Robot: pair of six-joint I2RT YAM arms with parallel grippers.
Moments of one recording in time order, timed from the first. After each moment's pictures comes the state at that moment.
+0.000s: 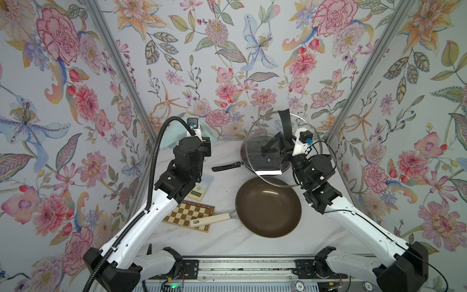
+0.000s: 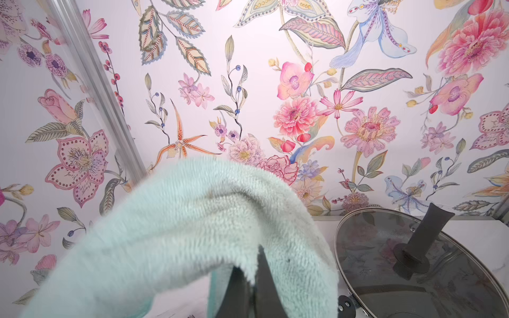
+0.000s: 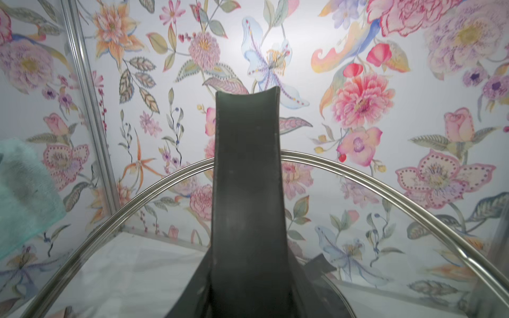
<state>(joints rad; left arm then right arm) -0.58 1.22 1.33 -0.21 -0.61 -0.01 0.60 1.11 0.95 0.33 0.27 -0.01</state>
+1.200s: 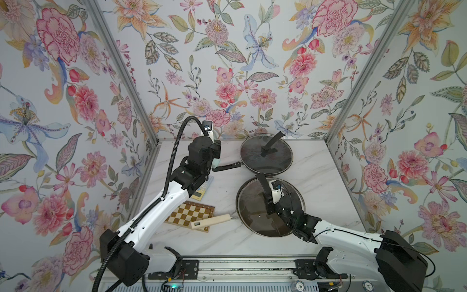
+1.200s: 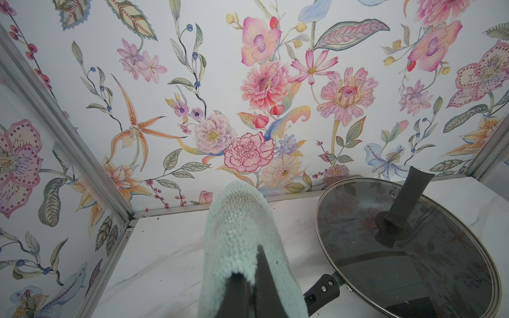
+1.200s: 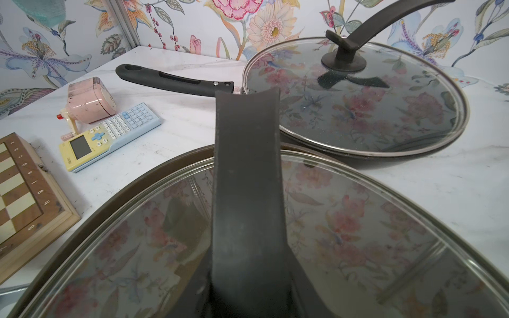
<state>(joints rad) -0.56 1.33 1.30 -0.14 -0.50 -0.01 0.85 1.15 0.41 0.35 0.37 0.20</state>
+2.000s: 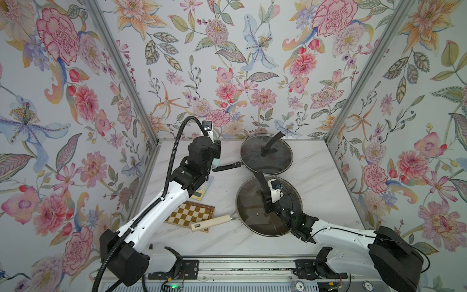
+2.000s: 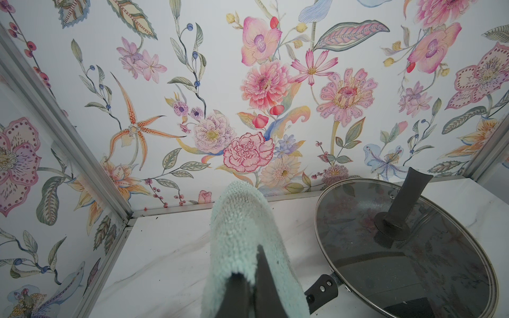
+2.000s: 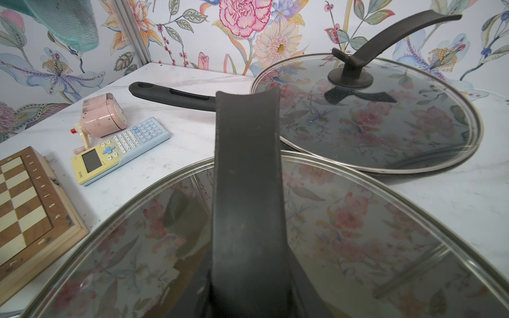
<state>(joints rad) -0.56 1.33 1.30 -0.14 -0.50 -0.02 0.85 1.19 0.40 0.48 0.36 0.19</state>
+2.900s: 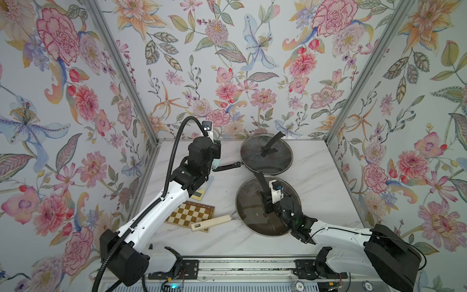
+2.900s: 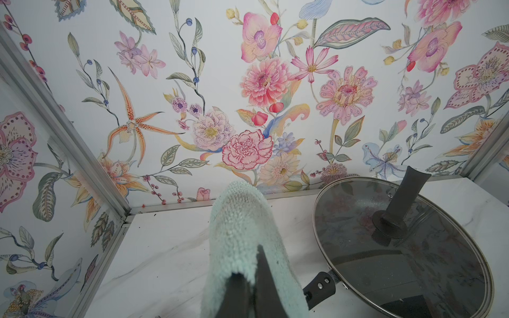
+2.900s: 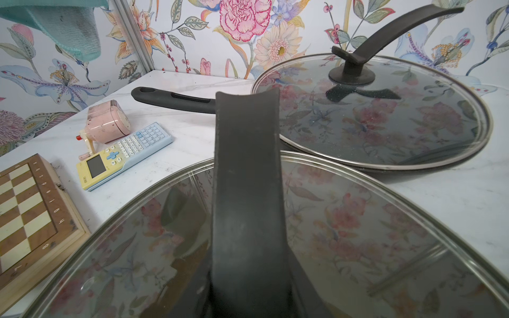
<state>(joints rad) -0.56 1.33 1.30 -0.16 -0.49 -0.03 0.84 1.23 0.36 0.58 0.34 0.21</state>
